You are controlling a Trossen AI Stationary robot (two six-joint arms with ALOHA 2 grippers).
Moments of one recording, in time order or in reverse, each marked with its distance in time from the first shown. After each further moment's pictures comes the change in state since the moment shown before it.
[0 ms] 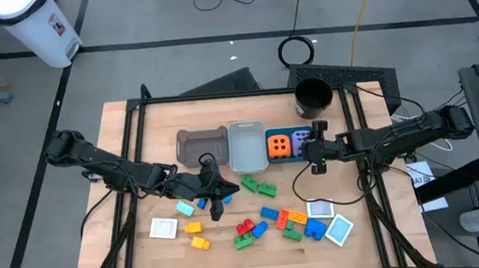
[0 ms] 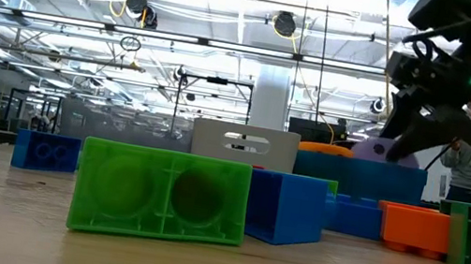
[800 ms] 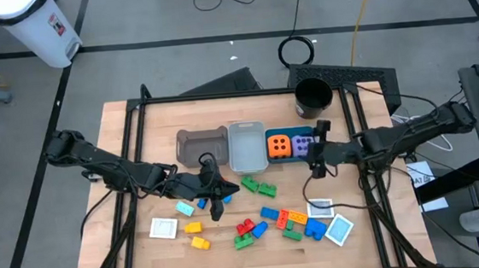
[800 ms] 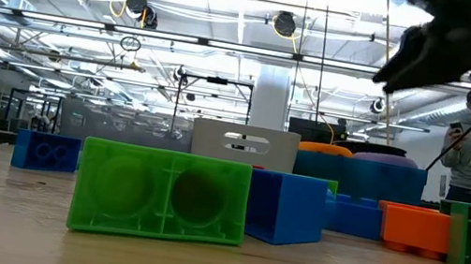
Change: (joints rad) left arm 0.000 0.000 0.000 0.001 -0.001 -0.011; right arm 0.179 -0.145 0.097 0.050 0.069 0.078
